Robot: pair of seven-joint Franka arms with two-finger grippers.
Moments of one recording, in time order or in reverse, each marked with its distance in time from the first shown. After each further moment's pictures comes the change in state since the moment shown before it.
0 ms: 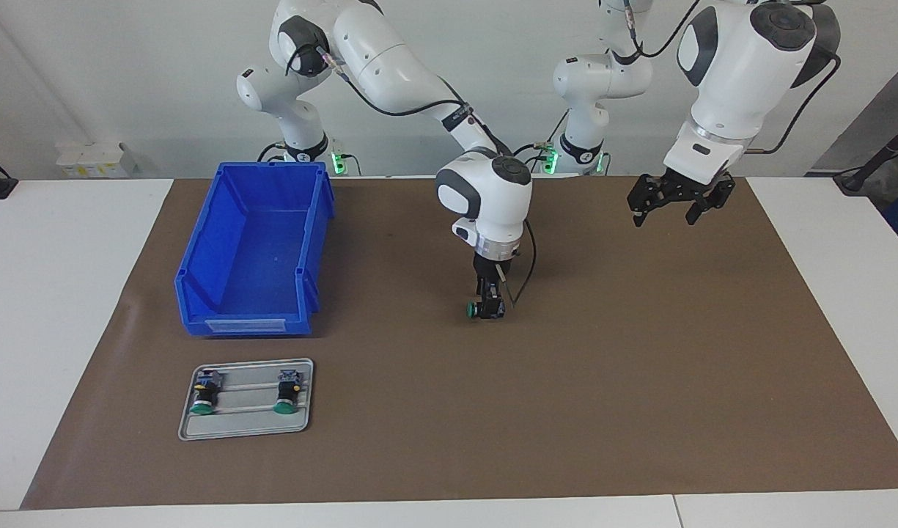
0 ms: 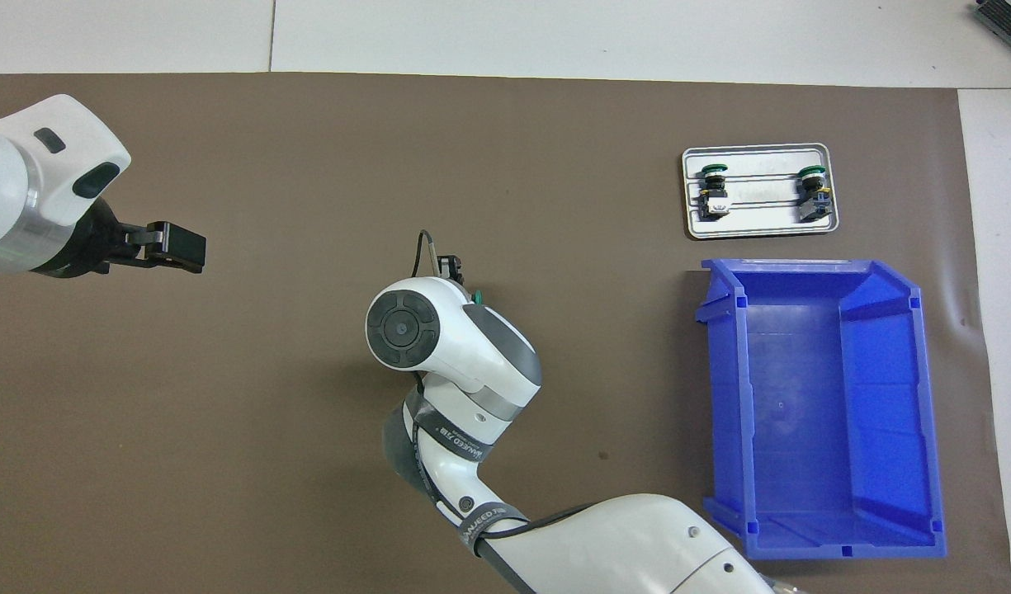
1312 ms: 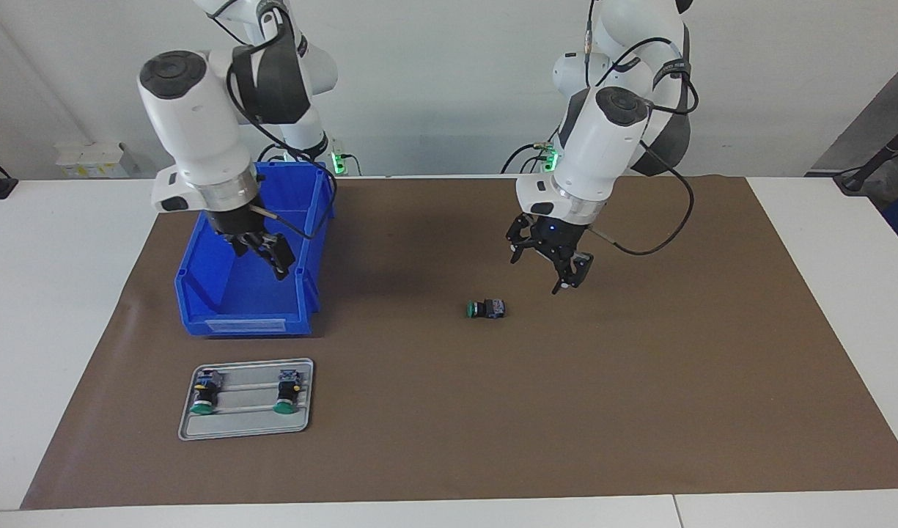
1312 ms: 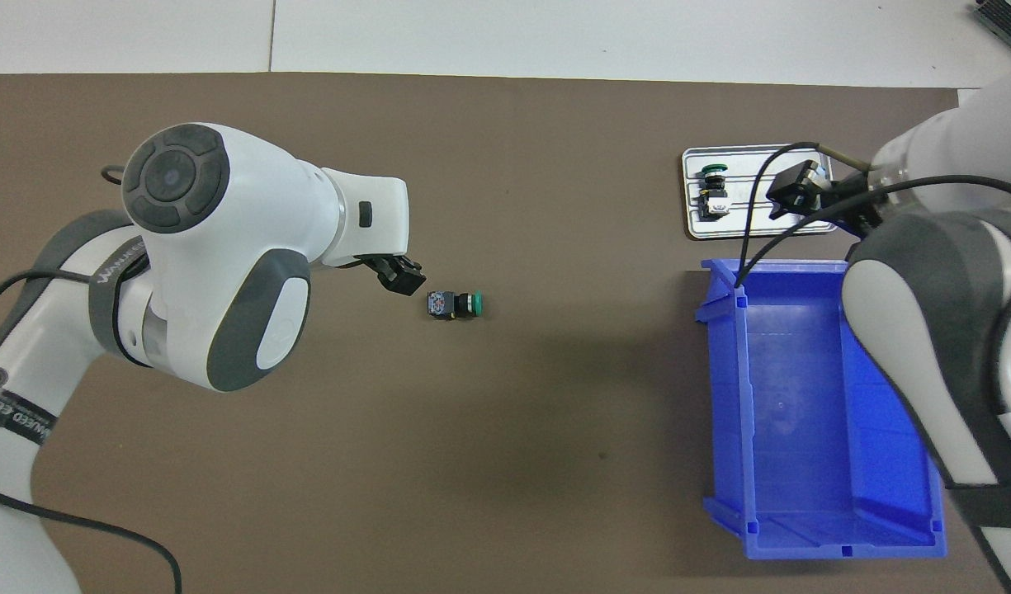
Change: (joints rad) left arm -0.277 0.185 -0.018 -0.089 -0.137 0.469 0.624; right arm -0.635 -0.533 -0.012 -0.136 0.179 -0.464 -1.840
